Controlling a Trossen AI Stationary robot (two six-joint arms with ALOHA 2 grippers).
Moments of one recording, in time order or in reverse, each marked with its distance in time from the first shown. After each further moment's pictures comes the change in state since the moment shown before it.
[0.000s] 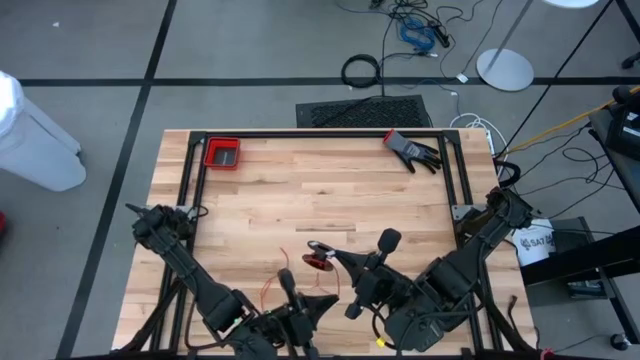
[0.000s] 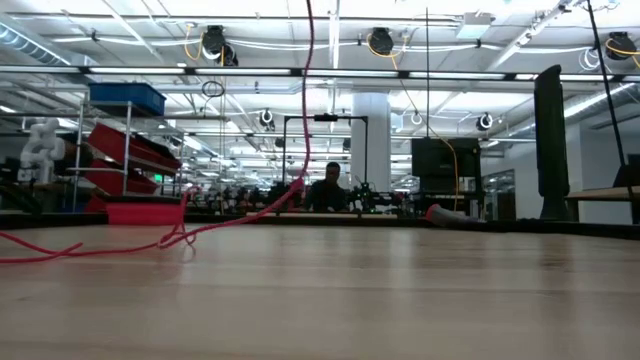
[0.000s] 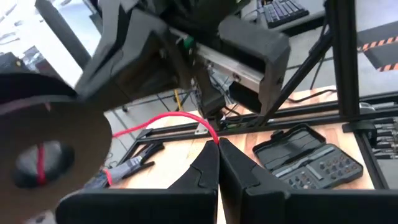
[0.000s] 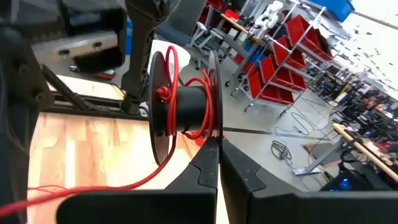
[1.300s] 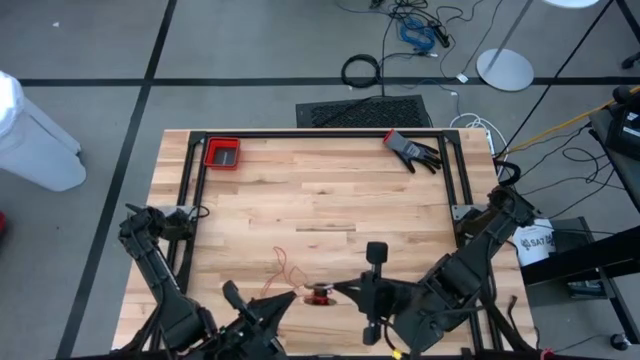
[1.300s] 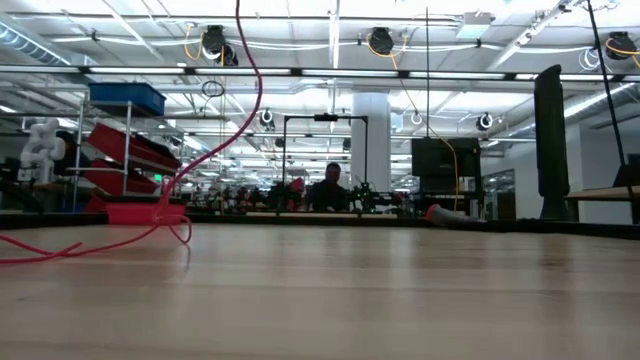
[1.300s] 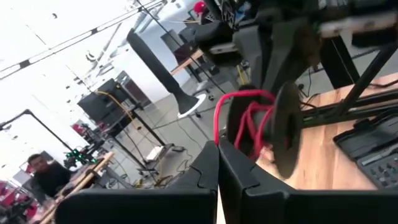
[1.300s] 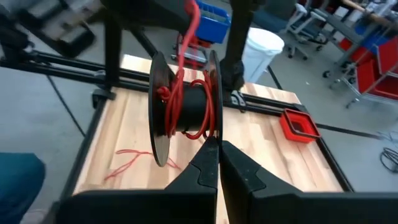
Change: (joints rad) left arm -0.168 -0.045 0.016 -0.034 -0.439 0.221; right arm 0.019 -0.014 0.062 -0.074 -0.401 0.060
